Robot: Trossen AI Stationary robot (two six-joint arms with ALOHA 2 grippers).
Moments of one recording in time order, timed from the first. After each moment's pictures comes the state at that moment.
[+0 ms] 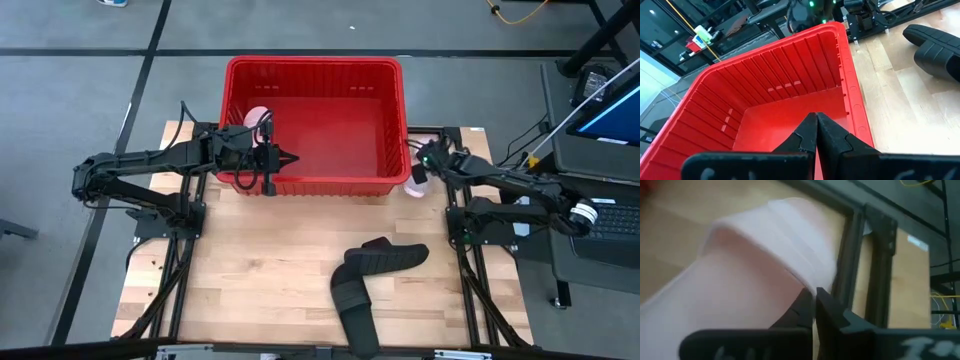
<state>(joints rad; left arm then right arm) 0.22 1.12 1.03 -0.29 -0.10 0.48 -0.68 0.99 0.47 -0.61 0.61 0.36</state>
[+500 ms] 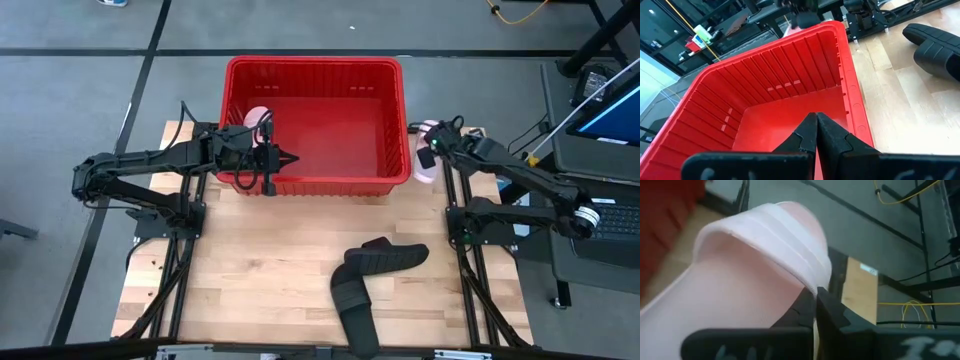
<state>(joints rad) 0.22 1.12 1.03 -0.29 -0.10 0.48 -0.68 0.95 0.79 -0.92 0.68 0.33</state>
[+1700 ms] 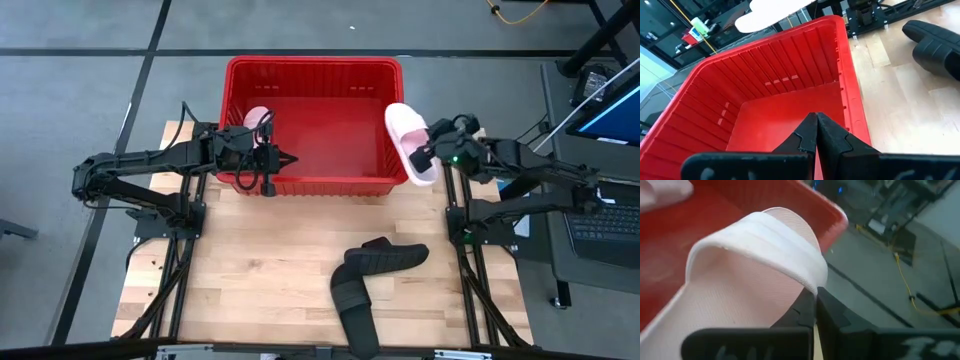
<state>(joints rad) 0.21 1.12 1.03 -0.32 -0.11 0.46 -0.15 0.94 1.12 -0.94 0.87 0.23</state>
